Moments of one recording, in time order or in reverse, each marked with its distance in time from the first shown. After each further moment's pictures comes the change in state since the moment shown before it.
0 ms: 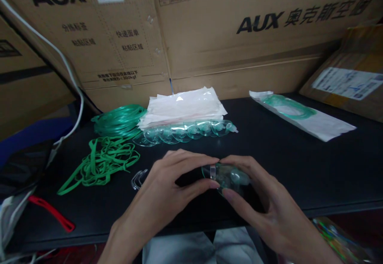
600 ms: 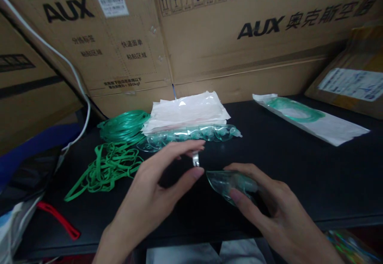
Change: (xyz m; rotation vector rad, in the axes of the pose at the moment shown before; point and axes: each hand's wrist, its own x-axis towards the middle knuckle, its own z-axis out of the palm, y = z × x) left_hand -0.004 -0.003 -0.019 -0.027 0.152 -0.066; right_hand 0.008 0.000 0.000 -0.043 0.037 -0.025
